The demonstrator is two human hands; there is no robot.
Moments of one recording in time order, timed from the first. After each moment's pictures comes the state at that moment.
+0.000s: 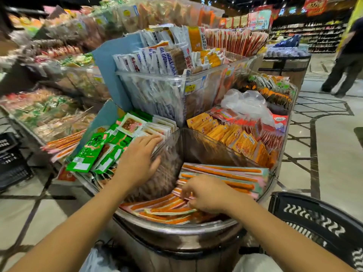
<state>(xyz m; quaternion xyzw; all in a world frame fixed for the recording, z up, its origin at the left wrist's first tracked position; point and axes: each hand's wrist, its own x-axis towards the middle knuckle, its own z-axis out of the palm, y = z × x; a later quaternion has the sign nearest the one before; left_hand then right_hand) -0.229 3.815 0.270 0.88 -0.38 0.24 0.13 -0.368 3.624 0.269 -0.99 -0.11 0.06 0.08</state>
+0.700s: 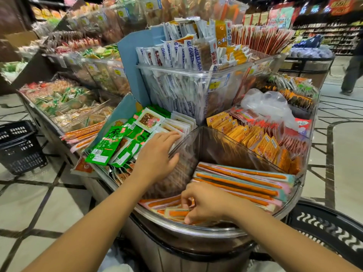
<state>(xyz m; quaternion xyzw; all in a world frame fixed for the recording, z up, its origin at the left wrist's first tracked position) -0.229 3.815 0.268 0.87 -0.37 0.24 0.19 -0.343 3.653 0.245 -0.96 -0.17 0.10 0.20</state>
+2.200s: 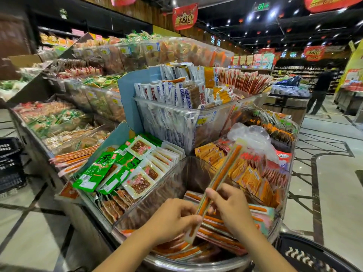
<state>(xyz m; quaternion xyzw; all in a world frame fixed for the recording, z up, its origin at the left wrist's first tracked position) -0.300 3.776 0.252 0.81 -0.41 -0.12 0.41 -0.370 3.595 0.266 -0.81 0.08 -0.23 0.53</state>
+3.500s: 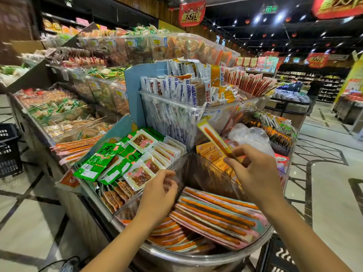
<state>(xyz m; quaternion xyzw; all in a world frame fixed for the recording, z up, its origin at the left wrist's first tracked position) -0.295 3.784 0.257 0.81 -0.22 0.13 0.53 -0.383 3.573 0.356 -0.87 -0.01 -0.43 0.23</state>
